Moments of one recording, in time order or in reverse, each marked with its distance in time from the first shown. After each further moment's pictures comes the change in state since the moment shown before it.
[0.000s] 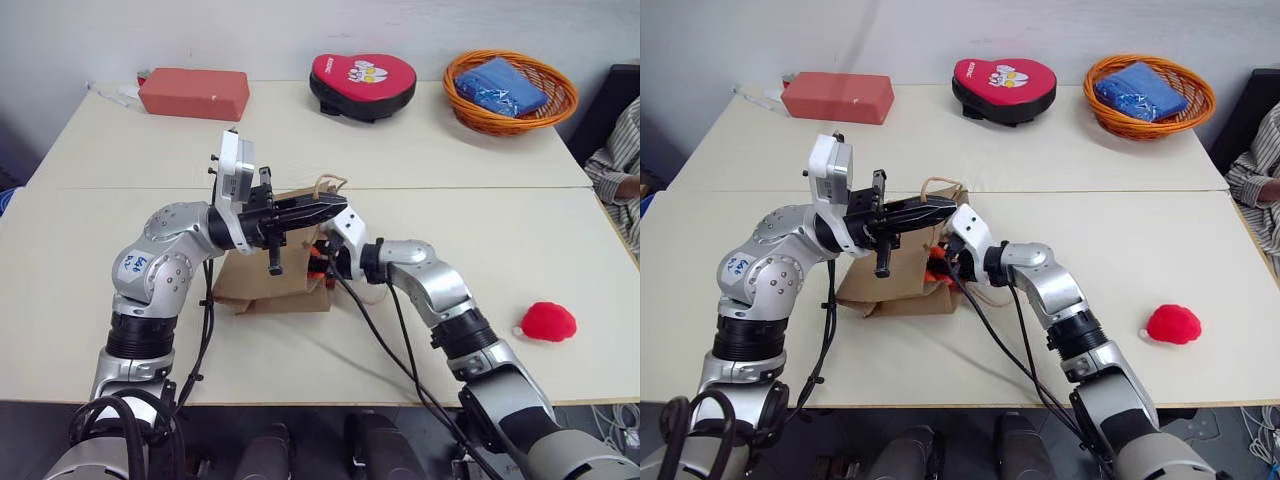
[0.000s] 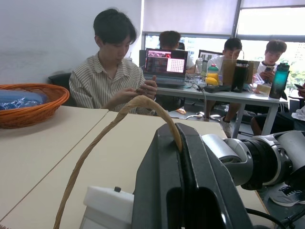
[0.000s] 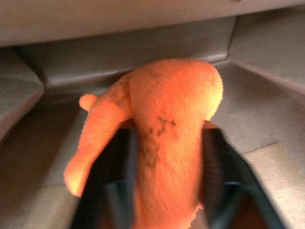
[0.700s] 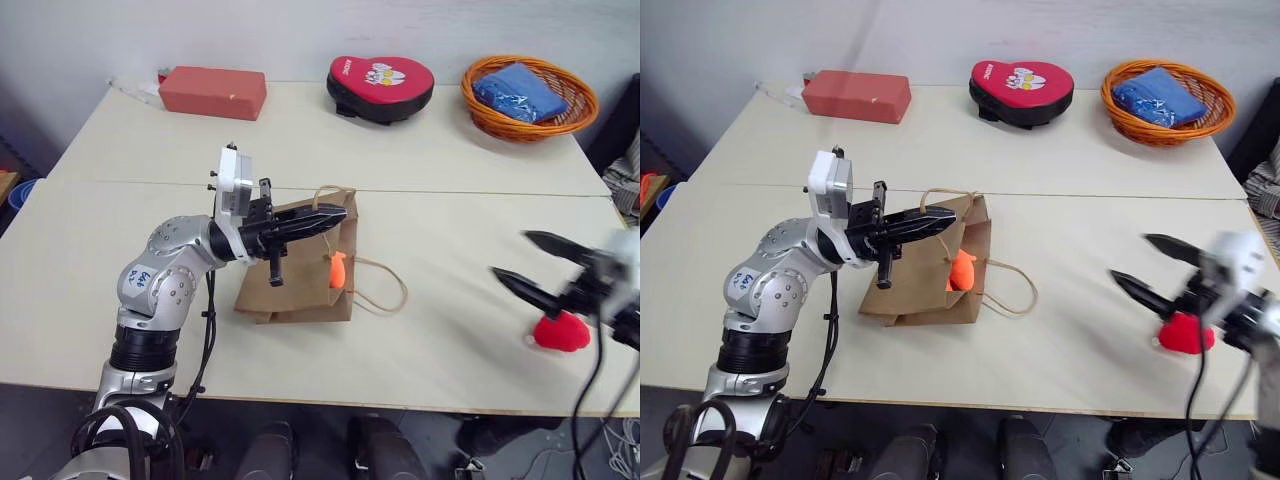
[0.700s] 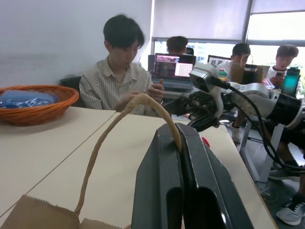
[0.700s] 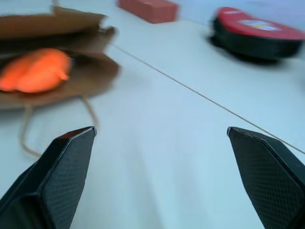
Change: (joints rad) left arm 0.065 -0.026 -0.001 -0.028 0.001 -0.045 -0.003; right arm 0.787 -0.483 -0.906 -0.331 0.237 -0.259 0.199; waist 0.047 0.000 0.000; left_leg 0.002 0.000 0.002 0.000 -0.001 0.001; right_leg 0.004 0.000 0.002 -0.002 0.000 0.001
